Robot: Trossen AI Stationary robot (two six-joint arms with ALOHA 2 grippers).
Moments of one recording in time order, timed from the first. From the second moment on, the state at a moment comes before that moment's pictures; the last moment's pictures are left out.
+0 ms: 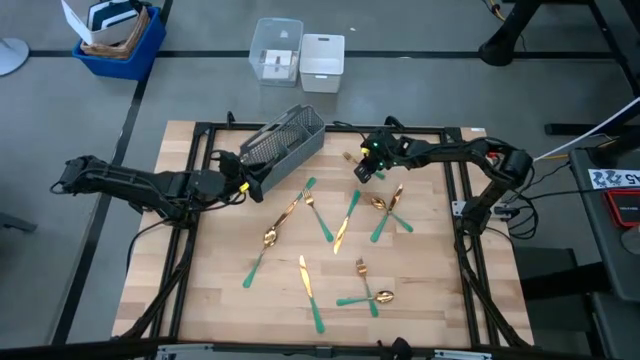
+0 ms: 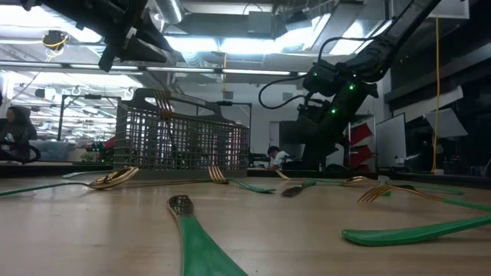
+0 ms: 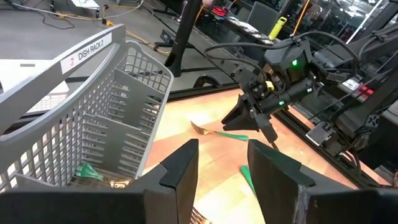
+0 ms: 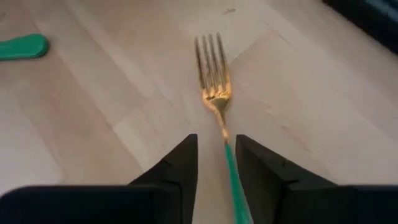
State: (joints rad) left arm -0.10 0.82 0.56 -0.08 -0.78 -0.66; right arm -0.56 1.67 0.86 -0.09 0.00 0.18
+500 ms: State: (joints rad) left arm -0.10 0.82 0.56 -0.08 -0.78 -0.66; right arm -0.56 1.80 0.86 -0.04 0.03 0.17
